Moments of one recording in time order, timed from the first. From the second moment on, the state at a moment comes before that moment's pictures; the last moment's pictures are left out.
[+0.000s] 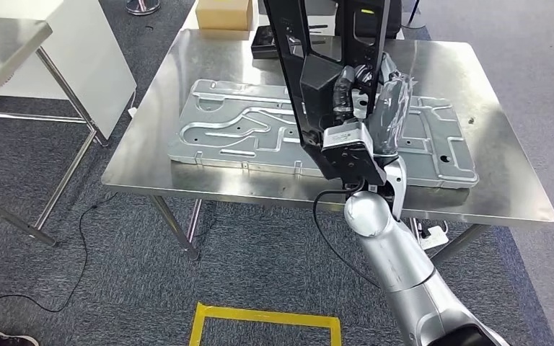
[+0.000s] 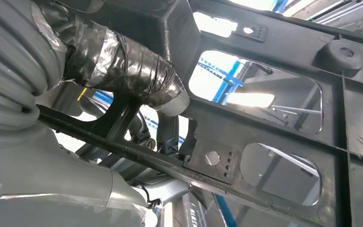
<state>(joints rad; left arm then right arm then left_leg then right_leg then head) -0.19 -0.09 -0.49 -0.19 -1.55 -0.32 -0.49 -0.73 0.10 0.49 -1.39 0.45 -0.65 -0.47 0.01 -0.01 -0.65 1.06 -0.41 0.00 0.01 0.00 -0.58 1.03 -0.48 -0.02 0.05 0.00</state>
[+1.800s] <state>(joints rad) -0.21 -0.08 -0.59 -0.19 -1.55 -0.31 -0.51 -0.92 0.21 0.42 -1.13 1.02 -0.69 -0.33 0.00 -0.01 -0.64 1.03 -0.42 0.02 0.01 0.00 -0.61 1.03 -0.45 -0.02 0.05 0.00</state>
